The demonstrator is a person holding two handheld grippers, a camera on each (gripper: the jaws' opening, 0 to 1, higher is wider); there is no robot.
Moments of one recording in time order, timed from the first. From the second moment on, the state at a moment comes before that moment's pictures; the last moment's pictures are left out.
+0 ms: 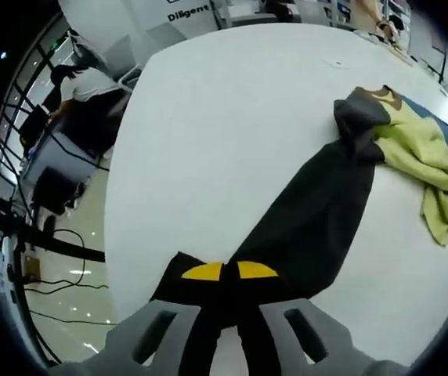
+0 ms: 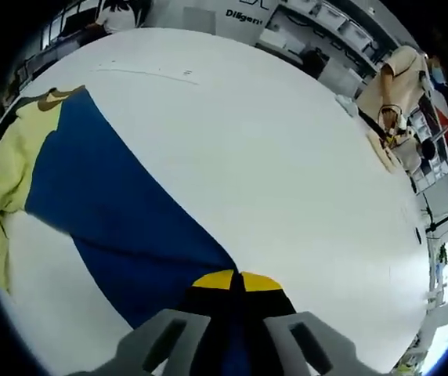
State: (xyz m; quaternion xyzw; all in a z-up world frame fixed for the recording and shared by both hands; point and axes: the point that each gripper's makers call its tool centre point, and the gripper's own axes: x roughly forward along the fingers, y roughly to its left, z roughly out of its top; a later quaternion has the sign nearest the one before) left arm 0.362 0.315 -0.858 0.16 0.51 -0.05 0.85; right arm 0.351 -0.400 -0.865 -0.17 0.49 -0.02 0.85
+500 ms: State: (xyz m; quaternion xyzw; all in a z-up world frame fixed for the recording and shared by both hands) left arm 0.352 0.262 -0.836 0.12 0.44 -0.11 0.88; right arm 0.353 -0.322 -0.842 -0.02 0.38 0.05 0.92
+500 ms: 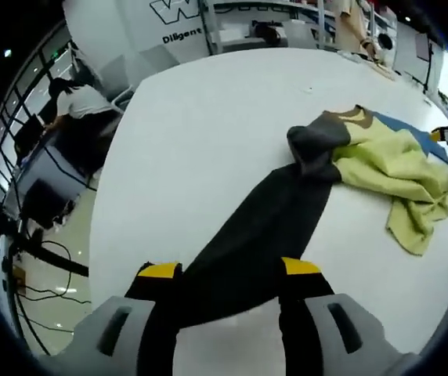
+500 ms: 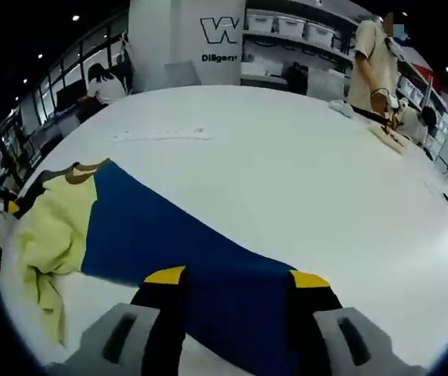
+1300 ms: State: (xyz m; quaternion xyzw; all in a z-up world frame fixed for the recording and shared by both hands) left arm 0.322 0.181 -0.817 0.09 0.37 -0.21 0.90; right arm 0.285 -0.165 -0.821 -0.01 0.36 0.28 0.89
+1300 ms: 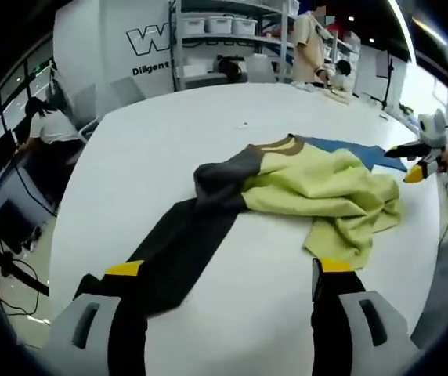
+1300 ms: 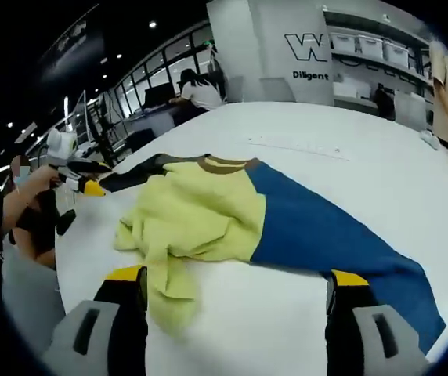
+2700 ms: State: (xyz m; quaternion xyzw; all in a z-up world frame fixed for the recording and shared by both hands) left arm 0.318 0.084 -0.862 0.09 0.40 -0.32 0.85; right arm 0.246 -0.139 -0.862 -0.02 0.40 0.28 0.87
